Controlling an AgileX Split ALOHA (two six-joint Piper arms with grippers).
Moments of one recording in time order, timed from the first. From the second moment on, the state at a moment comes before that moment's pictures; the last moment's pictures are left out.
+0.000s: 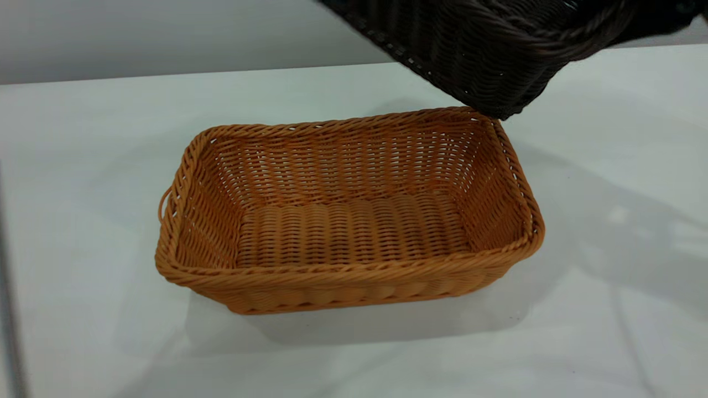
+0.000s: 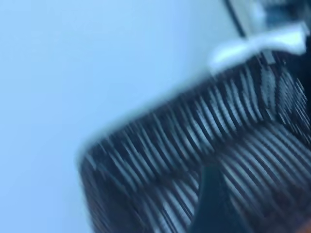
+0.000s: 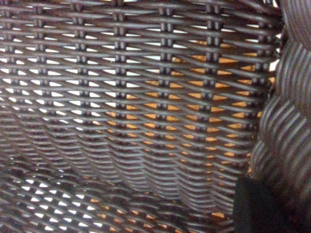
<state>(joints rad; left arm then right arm) -0.65 1.20 -1.02 -0.77 0.24 1.51 0.11 1.60 -0.99 0.78 0.73 0.12</state>
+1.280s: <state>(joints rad) -0.65 1.12 -1.11 -0.99 0.34 1.53 0.29 1.91 -1.38 0.48 1.13 -0.06</state>
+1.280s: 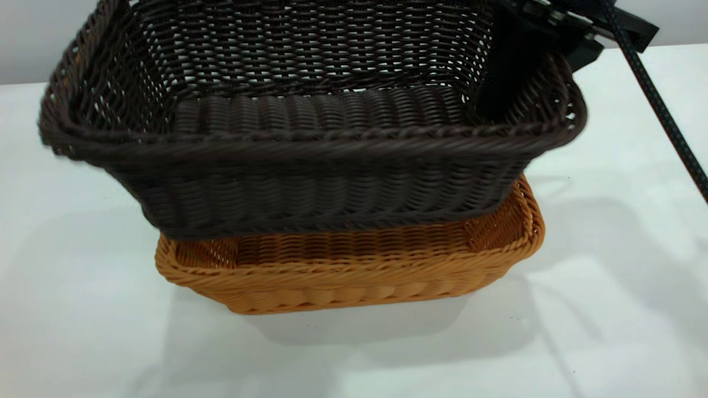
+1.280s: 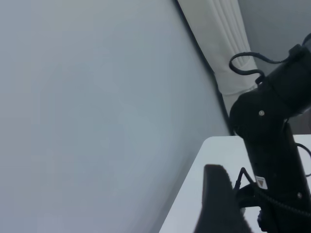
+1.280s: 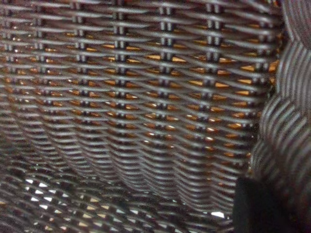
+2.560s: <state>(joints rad) -0.65 1.12 -1.11 -0.99 0.35 1.52 0.29 2.01 -1.37 0.46 1.05 -0.02</state>
